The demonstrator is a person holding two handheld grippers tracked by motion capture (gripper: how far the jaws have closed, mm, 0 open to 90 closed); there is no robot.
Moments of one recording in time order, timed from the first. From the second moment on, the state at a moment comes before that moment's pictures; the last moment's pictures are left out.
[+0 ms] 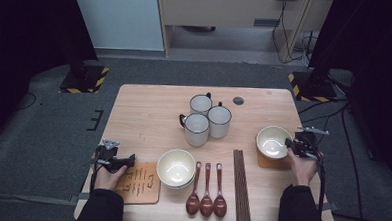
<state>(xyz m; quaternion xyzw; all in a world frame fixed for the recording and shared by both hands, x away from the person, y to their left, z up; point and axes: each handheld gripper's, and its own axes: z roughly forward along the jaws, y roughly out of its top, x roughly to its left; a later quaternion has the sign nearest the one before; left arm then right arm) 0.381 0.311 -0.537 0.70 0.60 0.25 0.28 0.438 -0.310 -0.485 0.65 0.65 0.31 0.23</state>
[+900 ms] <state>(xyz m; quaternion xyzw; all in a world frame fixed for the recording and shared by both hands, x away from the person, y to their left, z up) 0.381 0.311 -0.537 0.70 0.60 0.25 0.28 0.437 -0.314 -0.487 0.66 0.65 0.30 0.24</state>
